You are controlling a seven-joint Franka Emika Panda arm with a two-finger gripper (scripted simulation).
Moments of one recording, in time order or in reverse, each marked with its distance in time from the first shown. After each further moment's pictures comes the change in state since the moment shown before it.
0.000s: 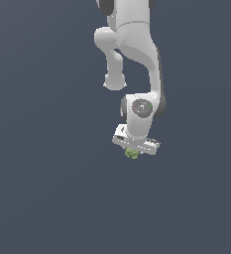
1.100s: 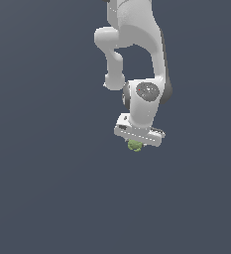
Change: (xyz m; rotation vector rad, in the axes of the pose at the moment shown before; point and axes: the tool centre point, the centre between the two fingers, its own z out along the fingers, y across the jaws) arm -0.013 -0.004 -0.055 0.000 -0.001 0.000
